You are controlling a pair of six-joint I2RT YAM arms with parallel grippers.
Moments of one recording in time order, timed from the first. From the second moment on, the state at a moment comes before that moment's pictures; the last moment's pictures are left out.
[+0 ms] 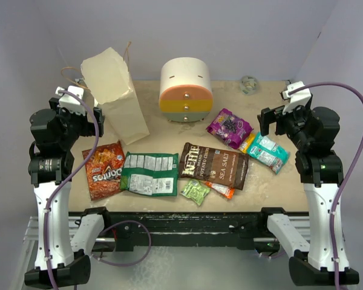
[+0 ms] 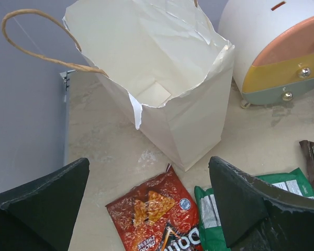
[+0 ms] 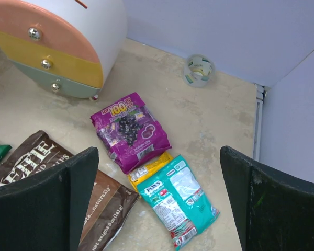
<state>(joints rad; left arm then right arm) 0.14 0.84 1.18 -0.57 0.26 0.18 -0.01 0.85 1.25 -0.62 -0.21 -0.24</state>
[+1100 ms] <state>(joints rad) 0.15 0.84 1.14 -0.74 0.43 0.46 -0.01 0.90 1.25 -0.71 -0.33 -0.37</state>
